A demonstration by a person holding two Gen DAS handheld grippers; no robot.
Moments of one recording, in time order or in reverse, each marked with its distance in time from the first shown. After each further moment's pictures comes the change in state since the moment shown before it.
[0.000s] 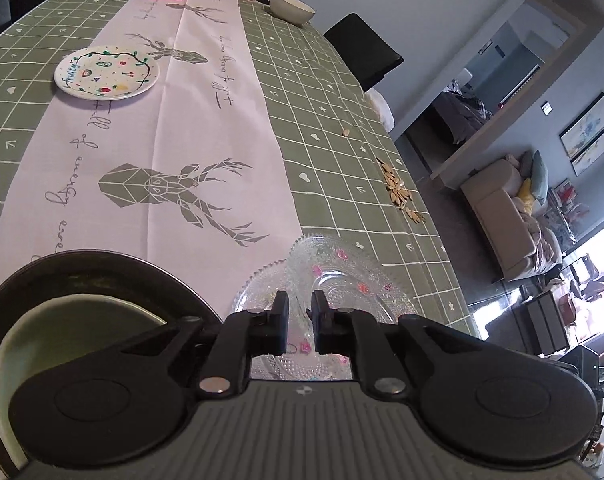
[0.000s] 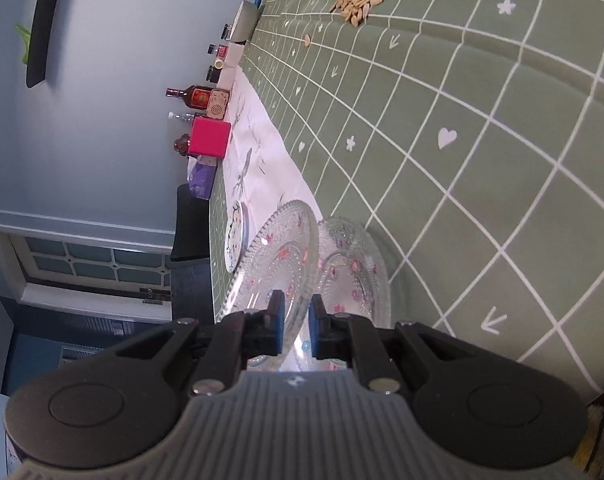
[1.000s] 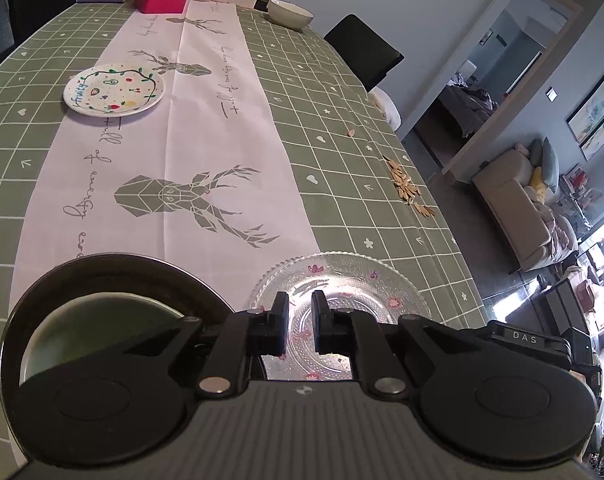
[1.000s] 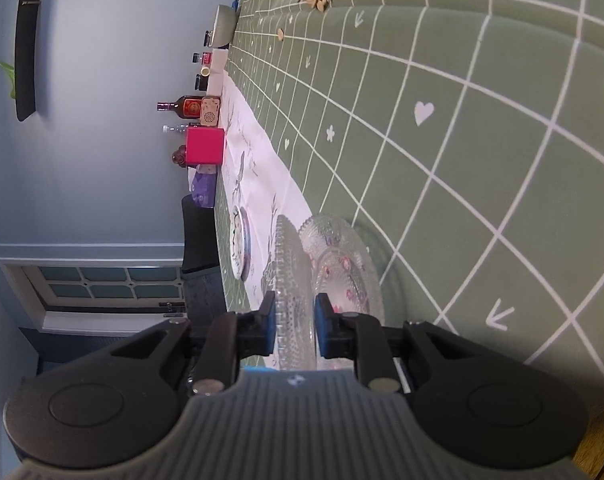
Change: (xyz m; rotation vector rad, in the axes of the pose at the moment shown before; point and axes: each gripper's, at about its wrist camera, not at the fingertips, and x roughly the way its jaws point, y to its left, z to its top) left arm -0.012 -0.006 -0.003 0.051 0.000 0.049; right arm 0.007 -0.016 0.004 0.110 0.008 0.037
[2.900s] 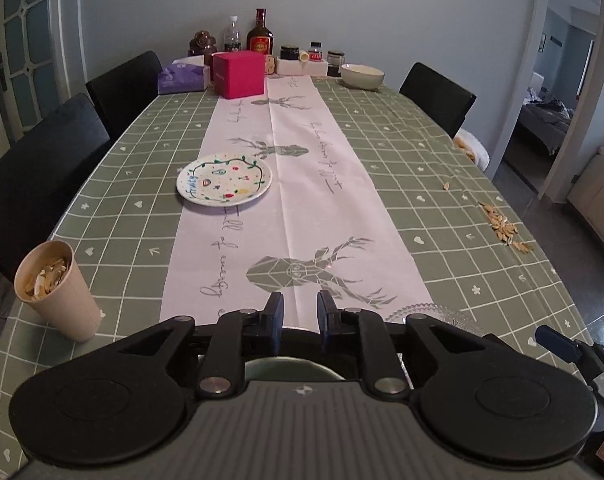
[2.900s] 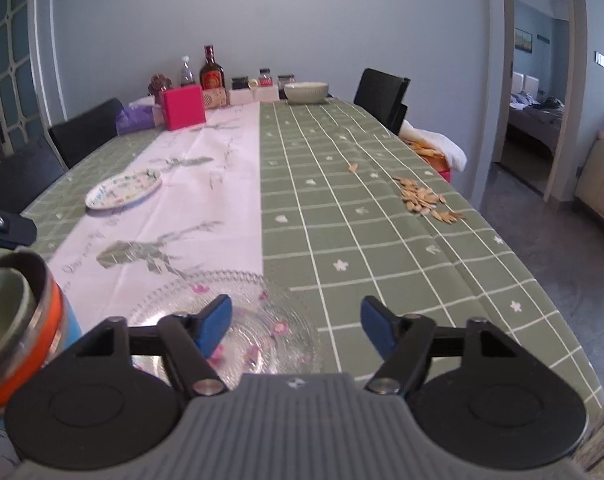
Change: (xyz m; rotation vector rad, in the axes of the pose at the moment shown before) left arm -0.046 0.003 0.010 0.127 -0.210 0.353; right arm 0.043 0.094 -0.090 -1.090 -0.357 -0.572
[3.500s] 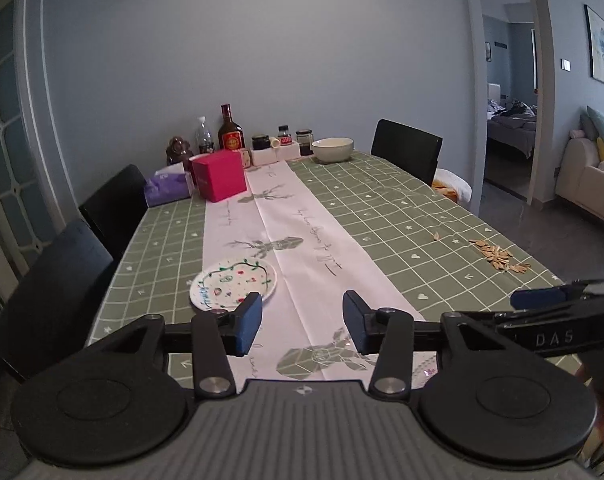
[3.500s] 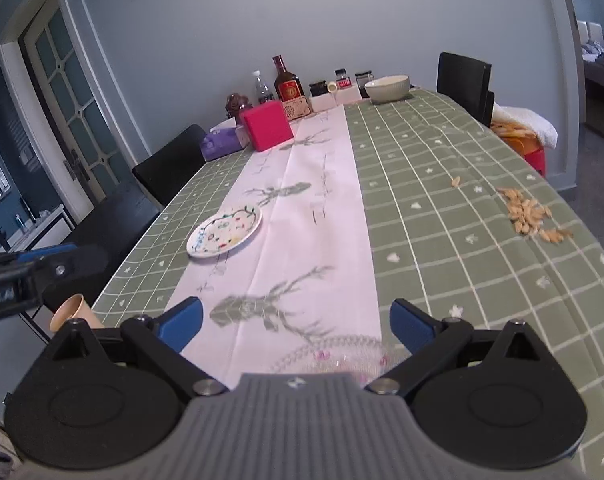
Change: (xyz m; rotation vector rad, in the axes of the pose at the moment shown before) left arm -0.033 -0.007 0.019 0.254 -0.244 0.029; right arm 0.016 0.017 0.069 0.070 0.053 0.294
